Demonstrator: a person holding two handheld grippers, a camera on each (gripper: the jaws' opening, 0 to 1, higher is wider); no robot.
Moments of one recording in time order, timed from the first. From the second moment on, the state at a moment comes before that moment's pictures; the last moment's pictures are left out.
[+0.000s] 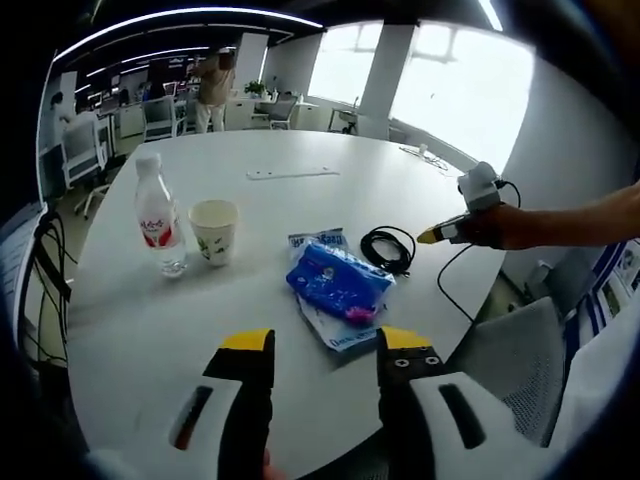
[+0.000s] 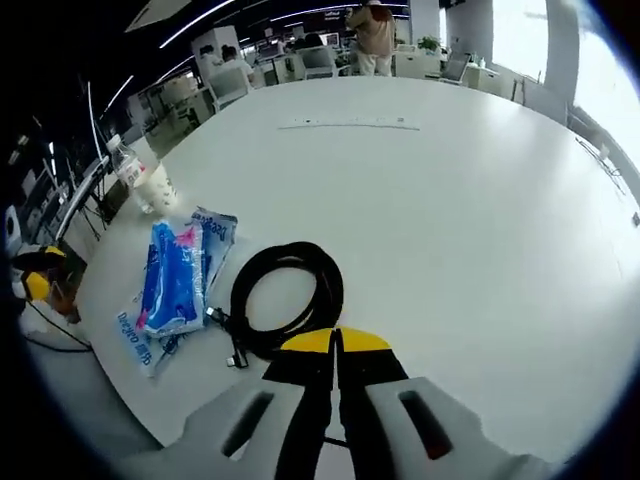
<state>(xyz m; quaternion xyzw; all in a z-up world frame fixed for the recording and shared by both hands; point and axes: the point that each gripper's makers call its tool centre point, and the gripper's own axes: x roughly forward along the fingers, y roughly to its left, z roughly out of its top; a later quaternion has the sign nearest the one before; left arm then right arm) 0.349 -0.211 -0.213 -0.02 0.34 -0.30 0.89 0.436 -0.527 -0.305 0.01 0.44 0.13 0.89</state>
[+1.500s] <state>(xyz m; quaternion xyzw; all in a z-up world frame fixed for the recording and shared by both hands) 0.407 -0.251 -0.230 0.01 0.35 -0.35 0.87 0.381 -0.463 -0.269 0.08 0.39 0.18 0.90</state>
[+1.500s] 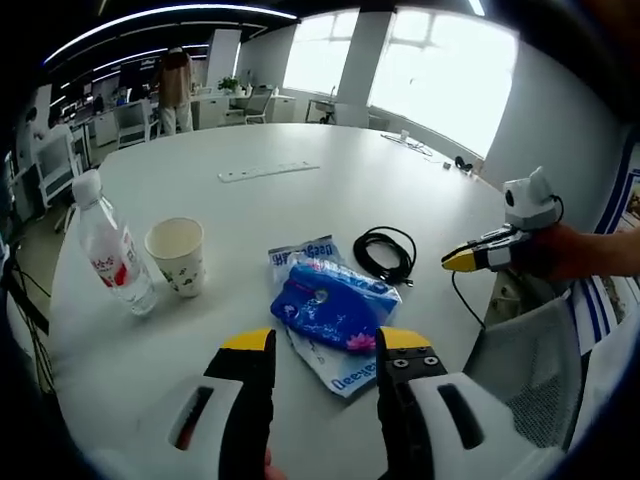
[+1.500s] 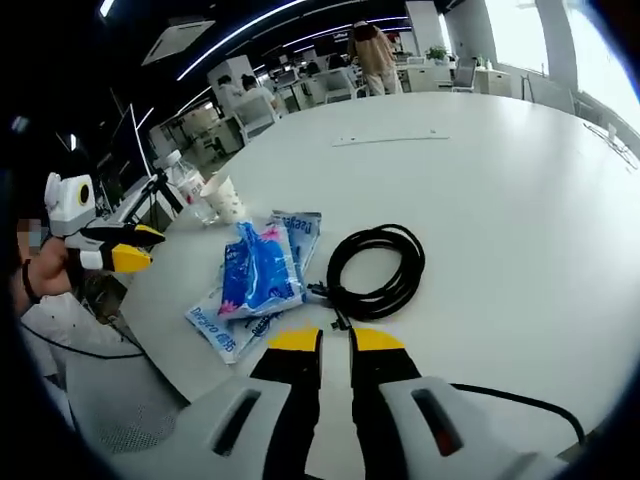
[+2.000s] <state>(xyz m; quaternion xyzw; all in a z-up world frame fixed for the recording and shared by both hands) 0.432 -0.265 -0.244 0.02 0.36 -0.36 0.86 0.376 -0.430 -0.271 0.11 0.39 0.20 0.89</state>
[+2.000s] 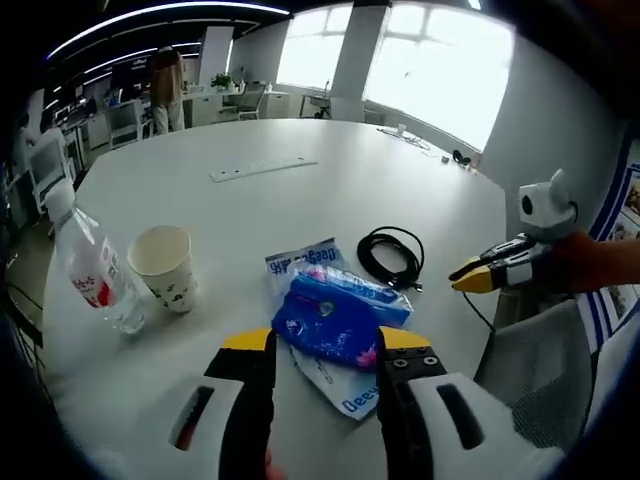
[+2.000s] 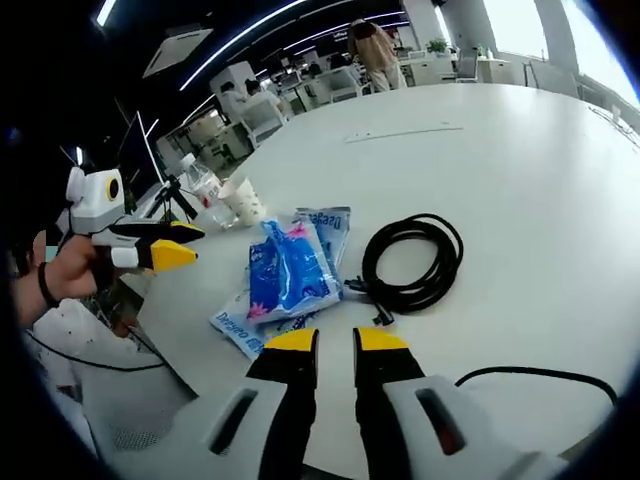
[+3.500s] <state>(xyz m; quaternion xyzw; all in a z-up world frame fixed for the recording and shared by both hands) 0.499 -0.263 -0.301 0.08 0.39 -0.34 0.85 0.386 -0.356 -0.313 0.35 0.48 0.10 0.79</state>
